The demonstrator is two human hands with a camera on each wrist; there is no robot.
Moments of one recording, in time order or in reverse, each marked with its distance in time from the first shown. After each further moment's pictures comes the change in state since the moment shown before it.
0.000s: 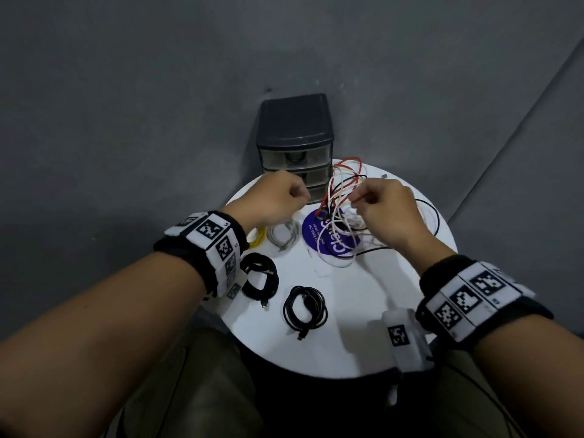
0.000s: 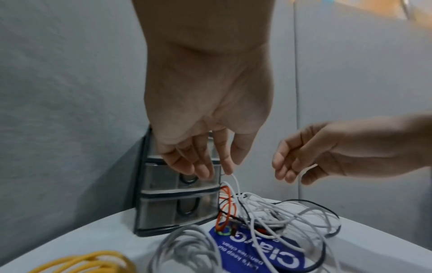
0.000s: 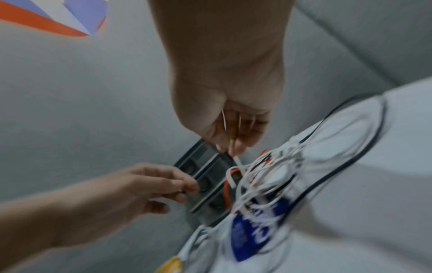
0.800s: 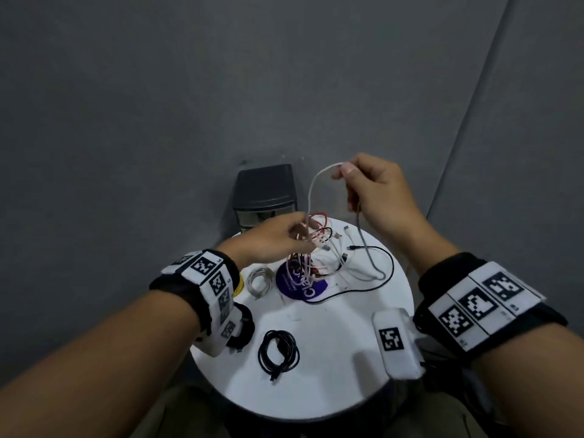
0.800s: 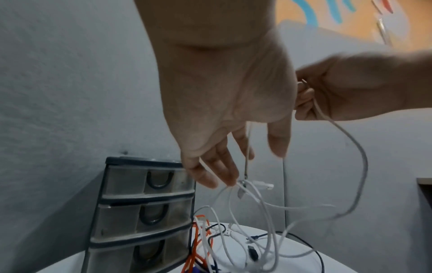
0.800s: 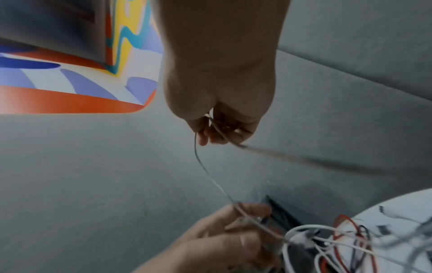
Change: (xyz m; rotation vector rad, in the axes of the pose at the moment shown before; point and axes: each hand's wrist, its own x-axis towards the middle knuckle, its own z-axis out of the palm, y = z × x) left_hand -0.007 0.062 -0.008 -0.194 -0.175 0.205; right_hand -0.007 -0.073 -0.101 0.382 0.157 -0.357
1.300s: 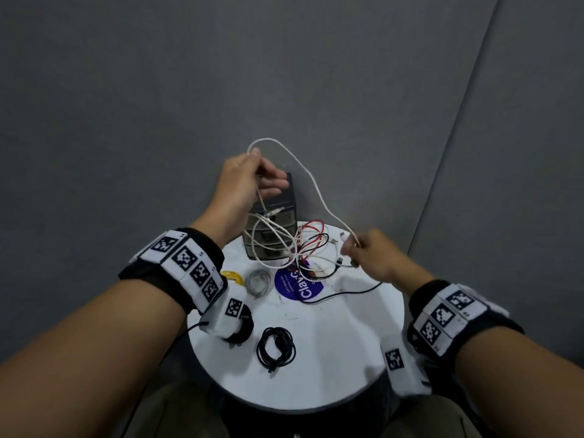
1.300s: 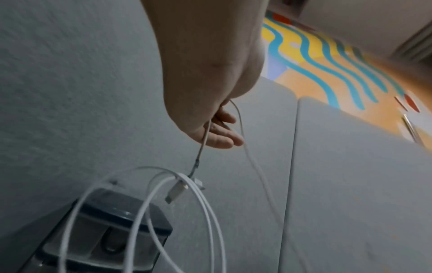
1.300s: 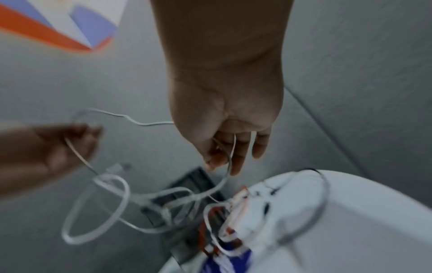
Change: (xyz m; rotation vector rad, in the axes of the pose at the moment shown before) left_hand -0.031 0.061 -0.050 -0.721 0.672 0.114; right_hand -0.044 0.059 -0.012 -0.427 -0.319 0.358
